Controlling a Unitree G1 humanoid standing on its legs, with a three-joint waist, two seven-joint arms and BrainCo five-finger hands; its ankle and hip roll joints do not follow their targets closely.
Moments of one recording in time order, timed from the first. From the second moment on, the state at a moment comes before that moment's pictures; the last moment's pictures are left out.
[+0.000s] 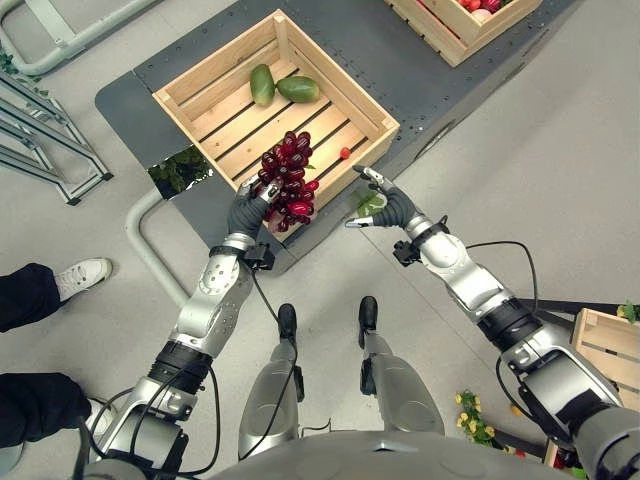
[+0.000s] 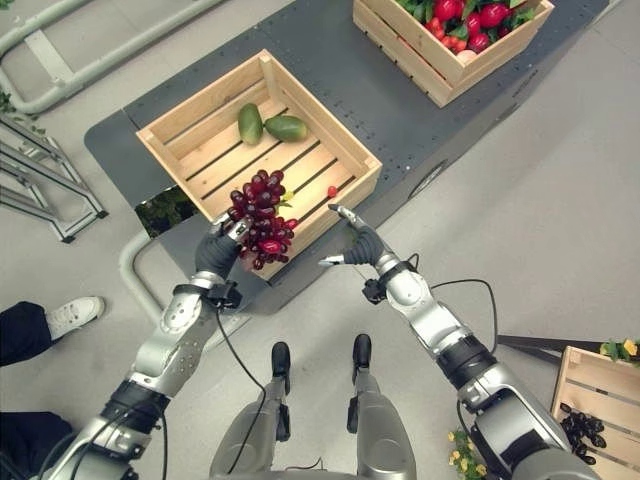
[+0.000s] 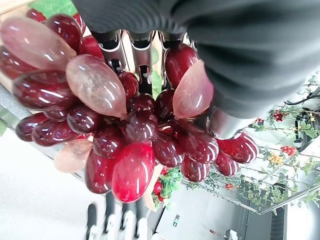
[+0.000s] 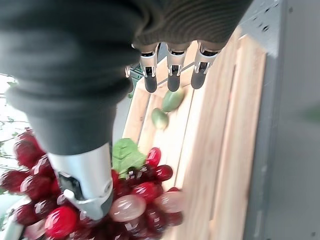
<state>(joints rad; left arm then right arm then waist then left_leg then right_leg) -0.27 0.39 -0.30 0.10 -0.64 -0.12 0.16 -0.54 -0.43 0.53 0.29 0.06 -0.06 -0.05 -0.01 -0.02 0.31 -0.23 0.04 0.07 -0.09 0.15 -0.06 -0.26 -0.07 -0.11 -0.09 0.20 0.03</state>
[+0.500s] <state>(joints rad) -0.29 0.39 -0.30 0.03 -0.64 -0.12 0.16 -0.61 -0.40 0.57 0.30 0.06 -0.05 -0.05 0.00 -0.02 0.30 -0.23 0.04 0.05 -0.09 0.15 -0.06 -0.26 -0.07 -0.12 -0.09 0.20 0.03</state>
